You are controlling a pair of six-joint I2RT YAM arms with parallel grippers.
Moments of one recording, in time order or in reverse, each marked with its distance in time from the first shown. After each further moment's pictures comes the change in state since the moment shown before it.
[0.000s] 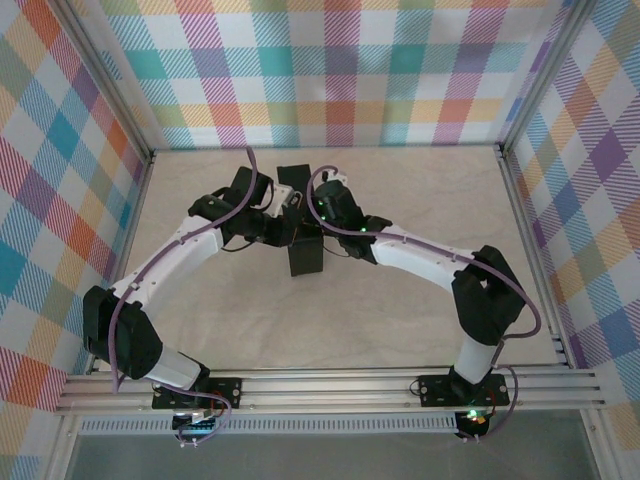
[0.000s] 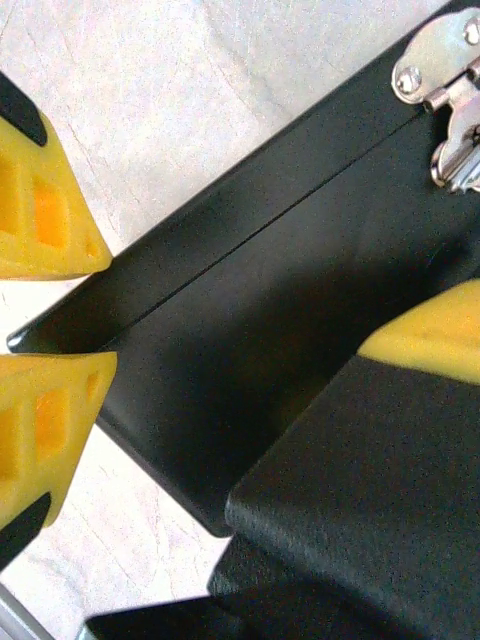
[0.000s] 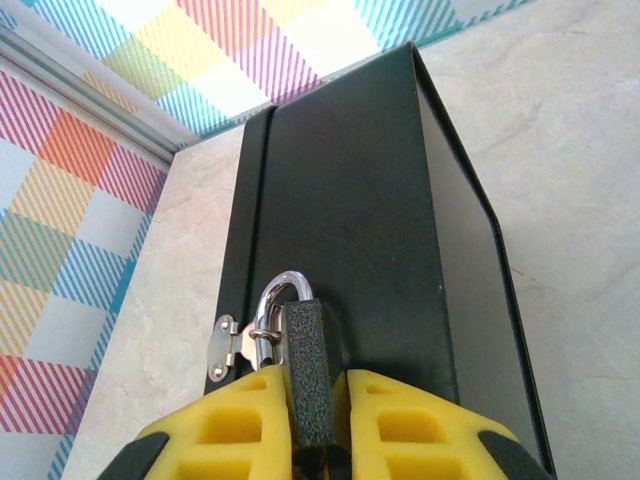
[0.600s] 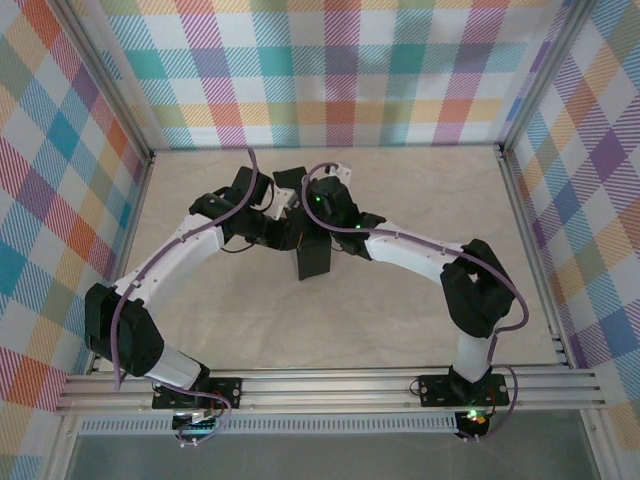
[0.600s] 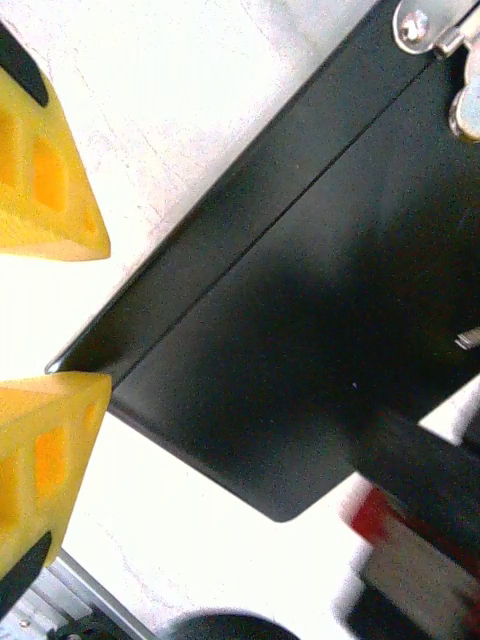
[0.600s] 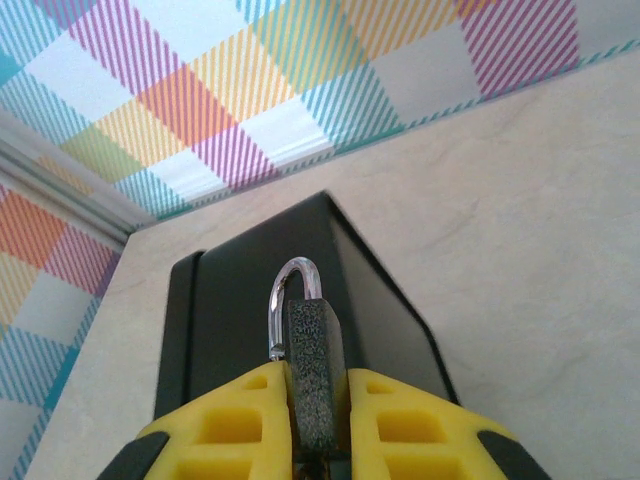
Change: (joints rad) left arm 0.017 0.017 0.018 -0.047 0.101 0.004; right arm -0.033 0.042 0.018 0.084 0.173 -0.063
